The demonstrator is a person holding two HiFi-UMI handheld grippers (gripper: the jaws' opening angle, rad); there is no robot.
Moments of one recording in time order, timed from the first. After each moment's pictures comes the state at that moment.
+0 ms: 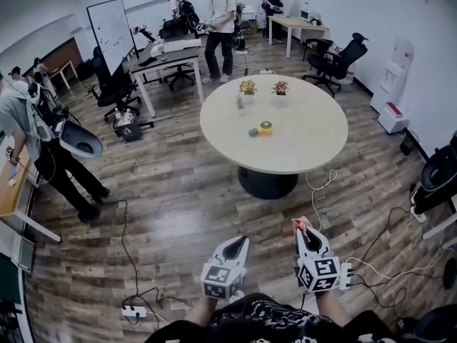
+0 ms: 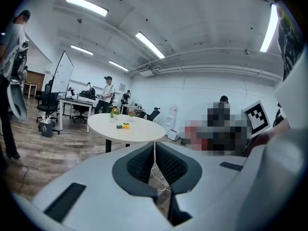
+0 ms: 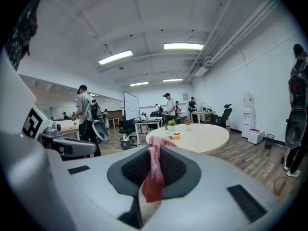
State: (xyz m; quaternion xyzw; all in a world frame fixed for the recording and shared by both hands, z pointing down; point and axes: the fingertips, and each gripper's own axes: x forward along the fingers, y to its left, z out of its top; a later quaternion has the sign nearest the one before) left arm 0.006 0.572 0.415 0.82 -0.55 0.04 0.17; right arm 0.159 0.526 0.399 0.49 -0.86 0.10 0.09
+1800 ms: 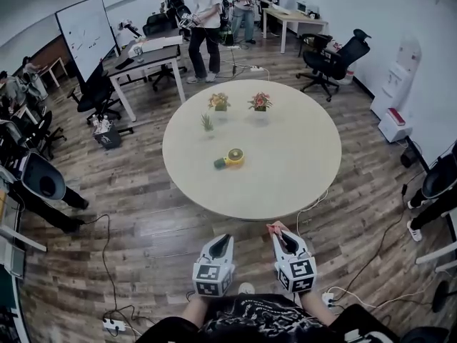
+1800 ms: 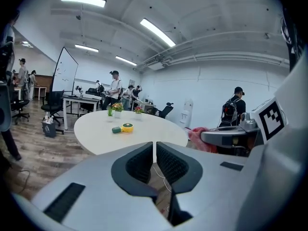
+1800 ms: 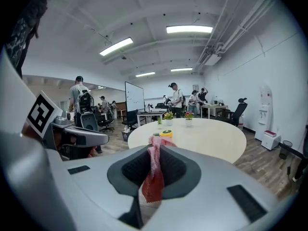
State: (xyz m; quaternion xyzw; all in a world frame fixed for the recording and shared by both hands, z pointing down) left arm 0.088 0.251 0.458 0.77 -0.60 0.08 0.19; right arm 0.220 0.218 0.450 0.42 -0.89 0.11 0.14
